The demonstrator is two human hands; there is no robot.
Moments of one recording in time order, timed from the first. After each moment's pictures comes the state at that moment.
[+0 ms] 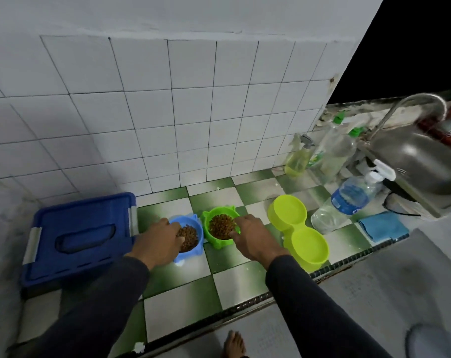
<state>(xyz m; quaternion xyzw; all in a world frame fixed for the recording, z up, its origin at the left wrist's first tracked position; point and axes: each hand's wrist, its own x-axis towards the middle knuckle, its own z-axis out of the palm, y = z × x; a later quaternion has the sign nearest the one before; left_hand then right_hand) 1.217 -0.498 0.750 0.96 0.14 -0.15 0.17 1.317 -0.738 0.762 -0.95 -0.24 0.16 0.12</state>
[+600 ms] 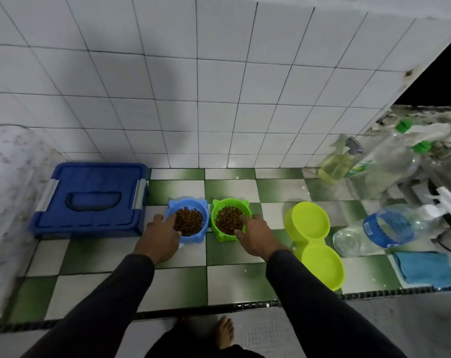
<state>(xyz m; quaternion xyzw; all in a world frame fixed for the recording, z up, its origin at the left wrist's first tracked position) 1.208 -0.523 0.672 0.90 0.33 -0.11 0.27 1.381 -0.741 0.696 -0.91 -0.29 0.27 0.10</state>
